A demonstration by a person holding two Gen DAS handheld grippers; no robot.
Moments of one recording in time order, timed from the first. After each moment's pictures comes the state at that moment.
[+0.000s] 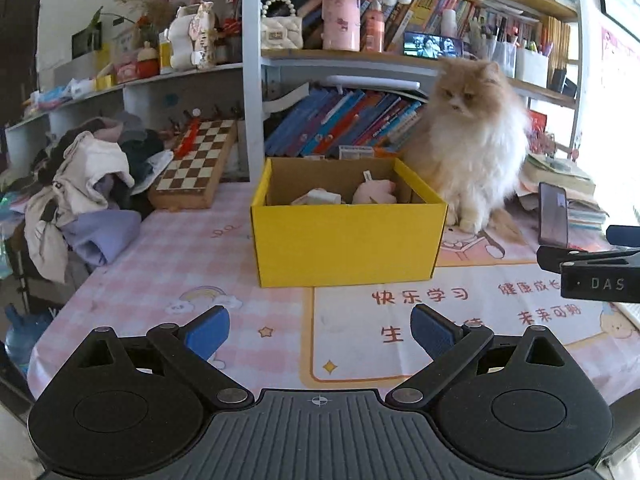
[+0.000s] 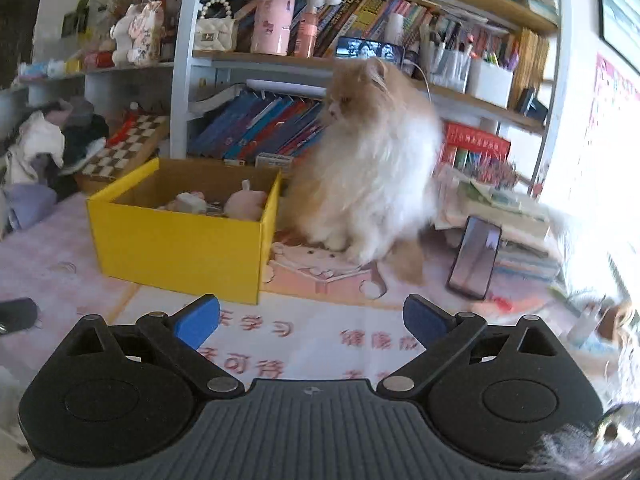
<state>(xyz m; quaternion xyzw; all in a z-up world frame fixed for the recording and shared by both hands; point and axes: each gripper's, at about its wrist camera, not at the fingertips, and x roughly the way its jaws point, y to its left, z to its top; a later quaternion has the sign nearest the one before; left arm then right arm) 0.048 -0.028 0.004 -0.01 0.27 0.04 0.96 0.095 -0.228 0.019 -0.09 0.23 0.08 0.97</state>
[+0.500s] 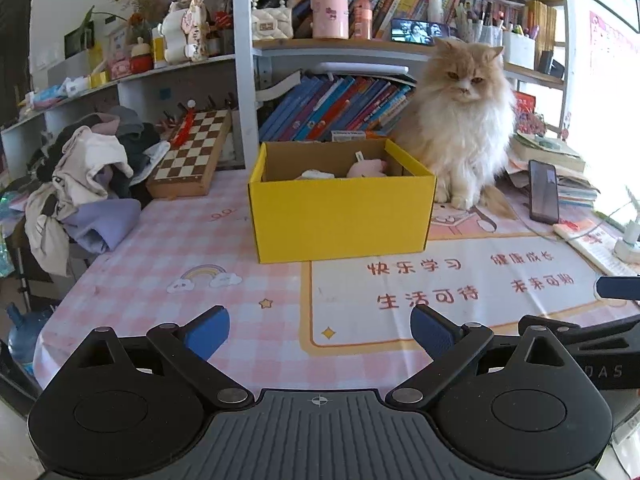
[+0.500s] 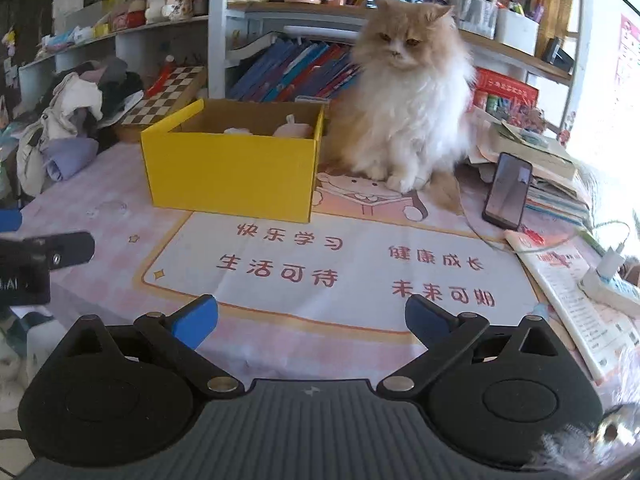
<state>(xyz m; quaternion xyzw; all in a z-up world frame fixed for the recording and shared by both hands) 0.023 -0.028 -0.005 0.01 0.28 0.02 0.96 0.046 -0.218 -0.012 -0.07 0.31 0.11 0.94</state>
